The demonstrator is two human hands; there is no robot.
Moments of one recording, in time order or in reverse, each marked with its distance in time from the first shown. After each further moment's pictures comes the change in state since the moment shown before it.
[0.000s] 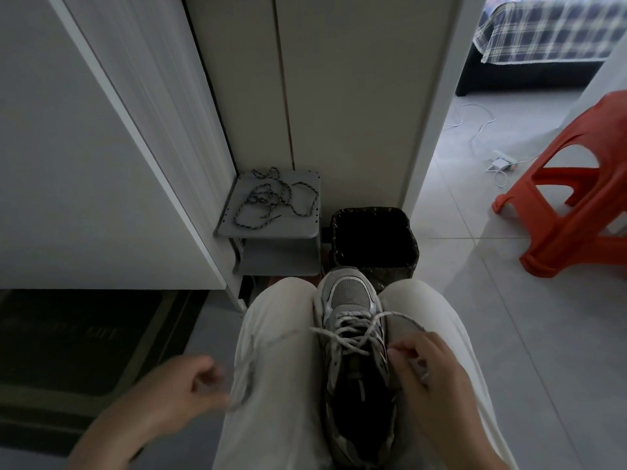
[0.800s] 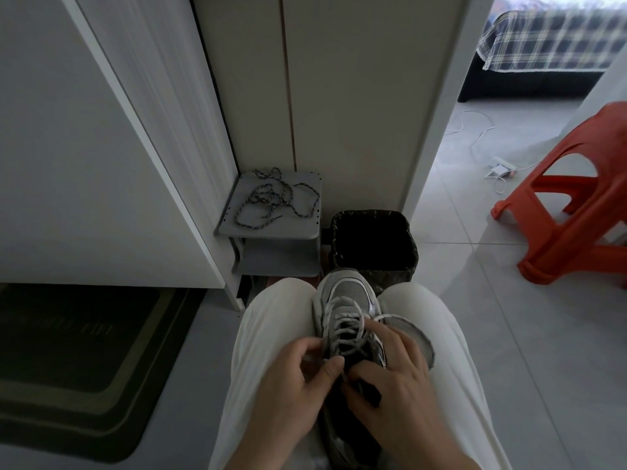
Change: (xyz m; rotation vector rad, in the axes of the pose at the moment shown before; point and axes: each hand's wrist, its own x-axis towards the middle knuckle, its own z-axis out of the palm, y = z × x) left_hand 0.013 0.089 0.091 -0.636 0.375 0.367; right_hand -0.005 -0.017 0.023 -0.298 -0.226 -0.273
